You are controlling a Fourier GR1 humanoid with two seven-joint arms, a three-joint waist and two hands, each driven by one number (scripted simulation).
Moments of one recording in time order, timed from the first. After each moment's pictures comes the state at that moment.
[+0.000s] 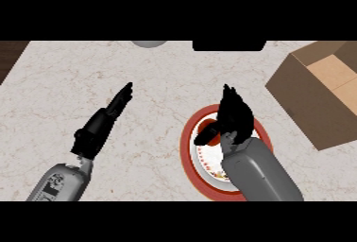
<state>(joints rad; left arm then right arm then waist) -0.24 0.29 -0.31 -1.49 0.08 0.05 0.04 -0.52 -0.02 0.38 -1.42 0.76 0.03 1.22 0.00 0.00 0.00</state>
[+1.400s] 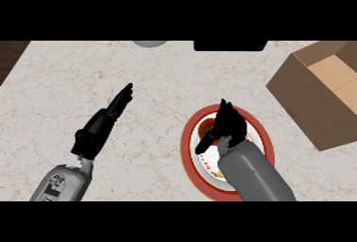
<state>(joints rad) -0.22 0.25 -0.26 -1.50 0.03 -0.01 0.05 -0.50 -0.01 0.40 -1.24 0.70 0.00 1.18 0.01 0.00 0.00</state>
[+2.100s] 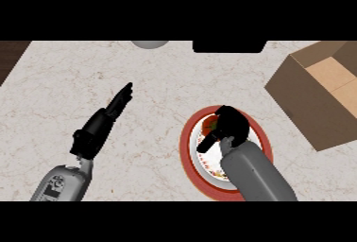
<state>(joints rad) -0.21 0.22 -0.23 -1.52 0.01 -0.03 0.06 -0.49 -0.02 0.39 -1.18 0.74 -0.01 1.12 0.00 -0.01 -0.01</state>
